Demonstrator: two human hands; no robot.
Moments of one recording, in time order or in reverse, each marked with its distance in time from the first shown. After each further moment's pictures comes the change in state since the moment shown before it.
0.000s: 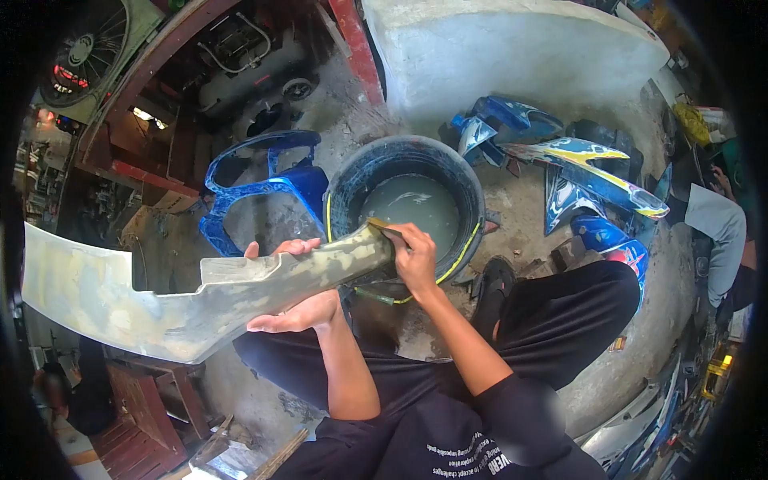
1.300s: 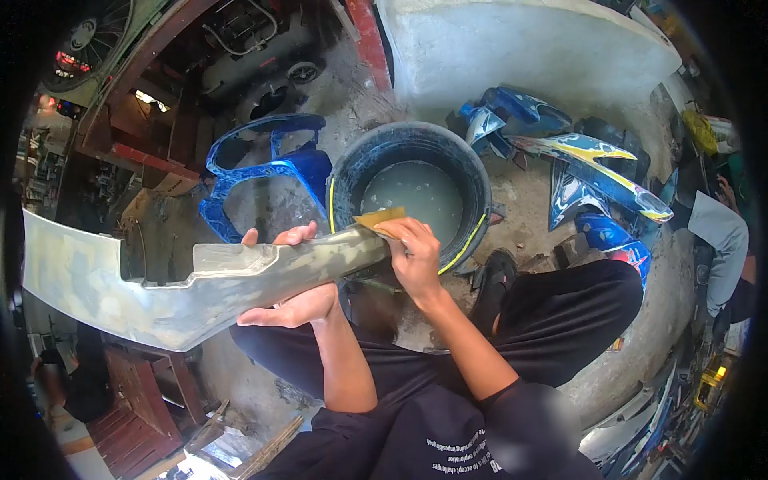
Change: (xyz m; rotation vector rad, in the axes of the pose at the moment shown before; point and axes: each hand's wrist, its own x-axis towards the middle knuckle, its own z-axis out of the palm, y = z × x) left_hand -0.001 0.007 -0.005 -0.059 0.019 -0.048; right_hand -0.002 -0.045 -0.015 -0.049 -0.023 -0.260
